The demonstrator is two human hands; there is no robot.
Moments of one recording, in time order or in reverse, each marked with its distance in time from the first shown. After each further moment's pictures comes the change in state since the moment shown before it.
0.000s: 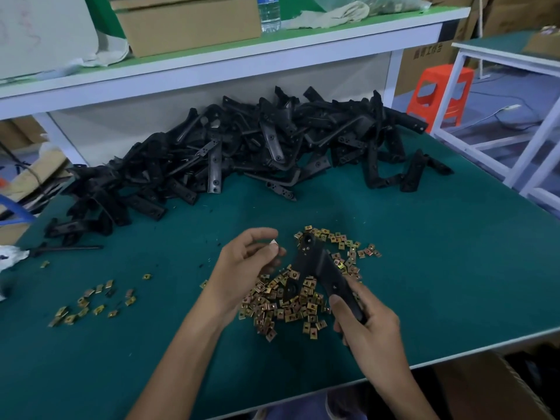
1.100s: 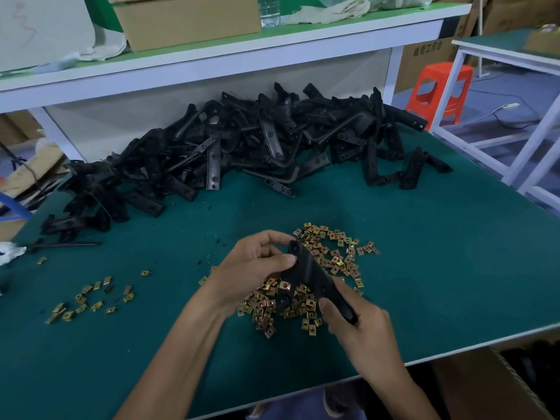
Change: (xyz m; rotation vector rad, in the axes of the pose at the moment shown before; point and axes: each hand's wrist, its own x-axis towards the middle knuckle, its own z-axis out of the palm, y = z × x) left_hand -0.001 0.018 0.008 0.101 -0.238 -0.068; right_hand 0.002 0.009 -0.001 -0.272 -0.102 -0.066
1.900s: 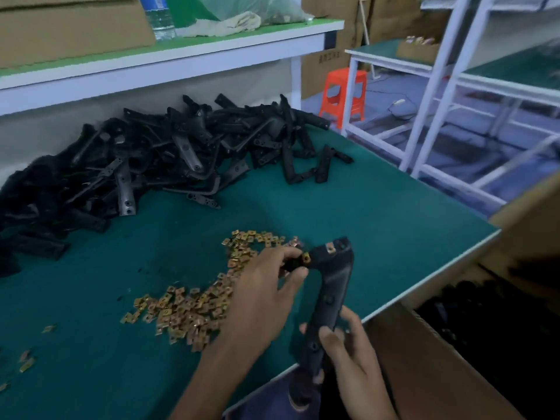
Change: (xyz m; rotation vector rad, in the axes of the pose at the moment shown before) left_hand -0.003 -0.007 0.117 0.621 0.098 0.459; right_hand -0.082 -0.008 -0.036 0.539 0.279 0.355
